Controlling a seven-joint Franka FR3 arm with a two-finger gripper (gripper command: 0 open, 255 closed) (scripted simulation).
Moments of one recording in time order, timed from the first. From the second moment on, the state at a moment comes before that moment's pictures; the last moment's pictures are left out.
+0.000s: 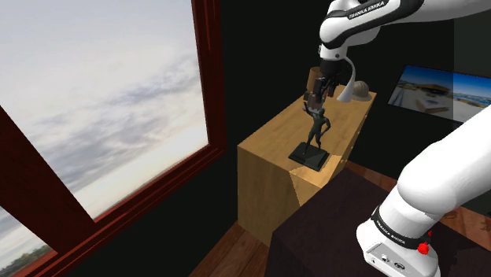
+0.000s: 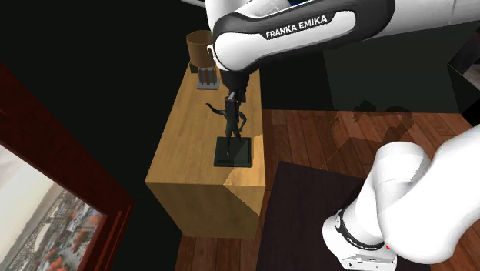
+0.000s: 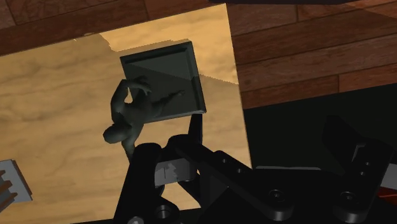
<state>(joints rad) -0.10 -0.27 -0.28 -2.25 -0.12 1.92 -0.34</state>
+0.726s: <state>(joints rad) -0.16 0.14 -0.38 -2.01 0.01 2.06 -0.57</state>
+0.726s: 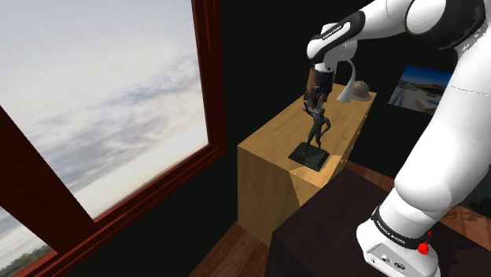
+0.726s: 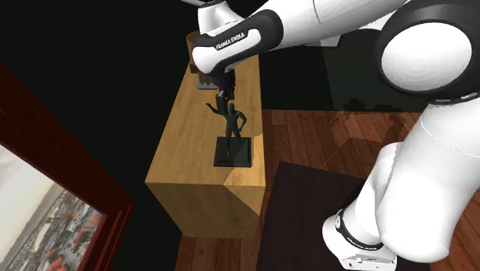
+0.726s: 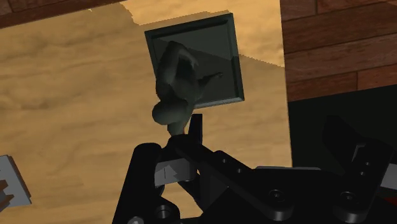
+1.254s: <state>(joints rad) -0.26 0.48 -0.36 -1.72 0.13 2.07 -0.72</state>
